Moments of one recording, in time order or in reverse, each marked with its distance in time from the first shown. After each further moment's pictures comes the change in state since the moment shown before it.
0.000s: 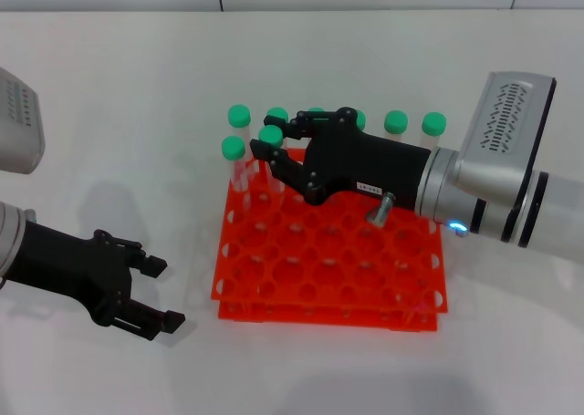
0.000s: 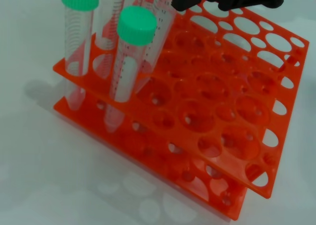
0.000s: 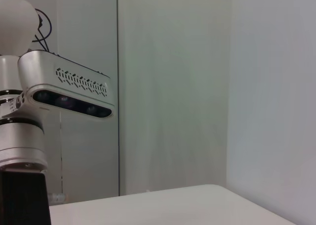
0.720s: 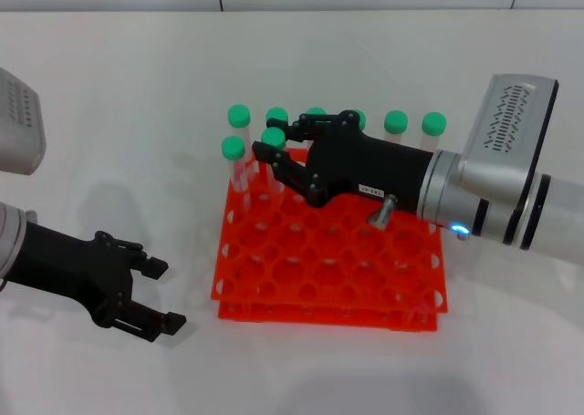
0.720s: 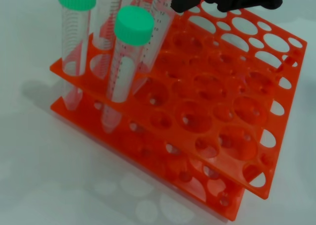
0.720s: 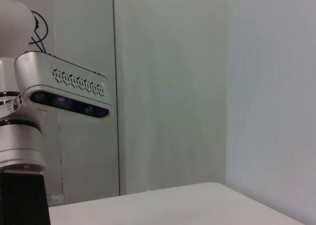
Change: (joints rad) left arm 0.000 -0.002 0.000 0.000 0.000 0.004 -0.002; right arm -0.007 0.000 0.000 0.001 -0.001 -0.003 0.016
